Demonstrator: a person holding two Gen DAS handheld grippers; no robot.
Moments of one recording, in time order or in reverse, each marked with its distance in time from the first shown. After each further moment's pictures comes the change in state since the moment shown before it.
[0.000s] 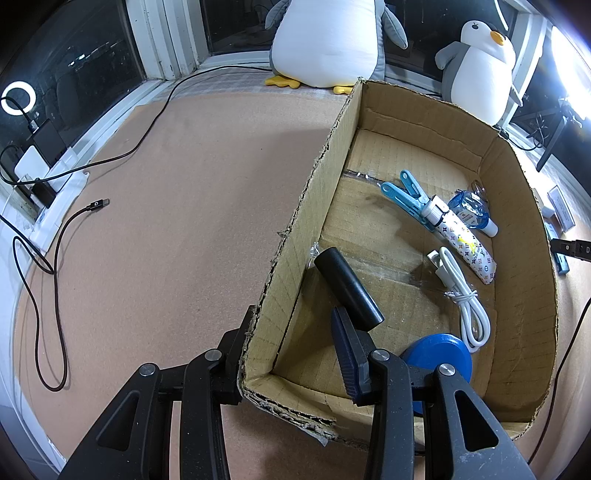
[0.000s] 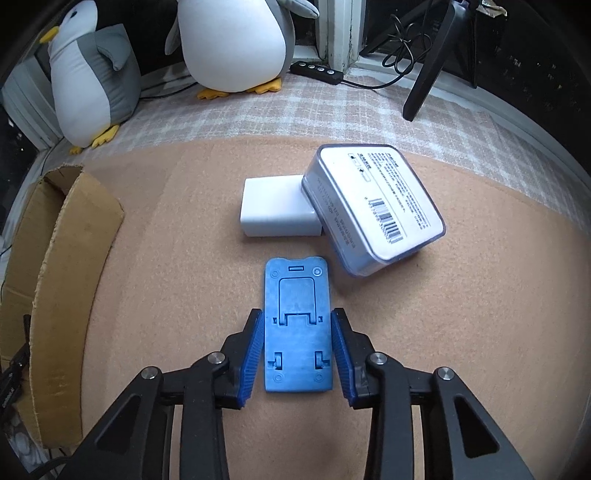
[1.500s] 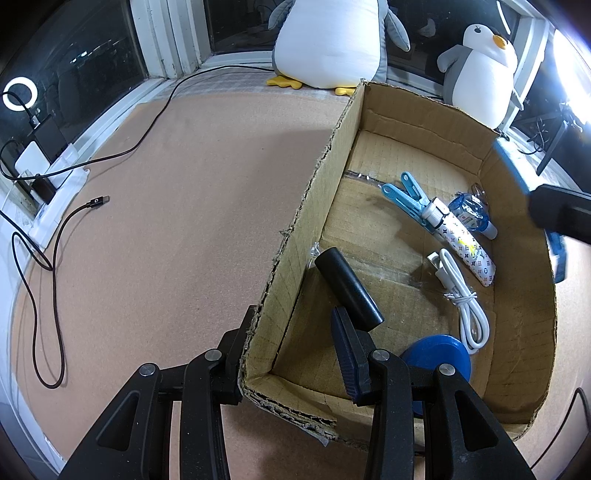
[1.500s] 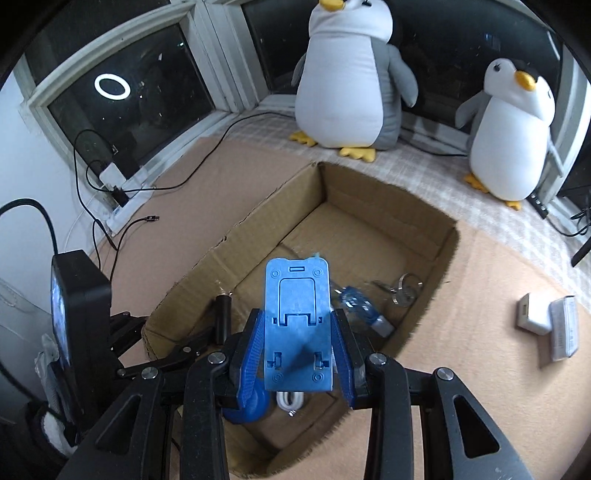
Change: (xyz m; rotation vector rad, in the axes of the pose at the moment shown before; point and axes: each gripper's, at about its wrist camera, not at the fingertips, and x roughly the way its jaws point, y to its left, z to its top) left arm 0.000 0.000 0.001 -0.007 -0.002 -0.003; right arm -0.073 0.214 -0.023 -0.390 -0.136 0.327
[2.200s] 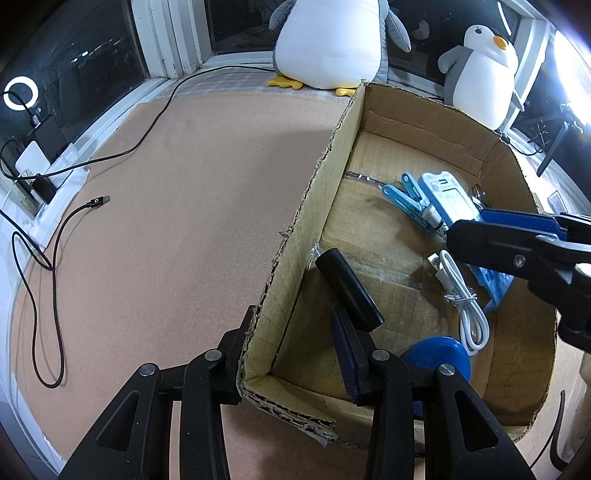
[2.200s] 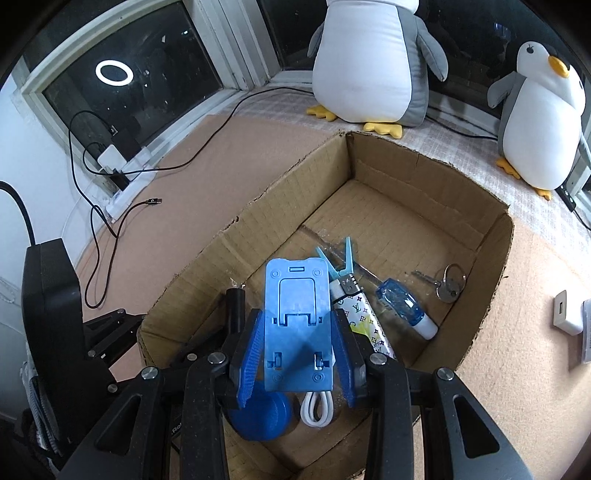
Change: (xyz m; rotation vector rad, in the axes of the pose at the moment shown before) left arm 0.000 0.001 0.000 -0.001 -0.001 -0.002; right arm 0.035 0.013 -0.001 -0.010 0.058 0.034
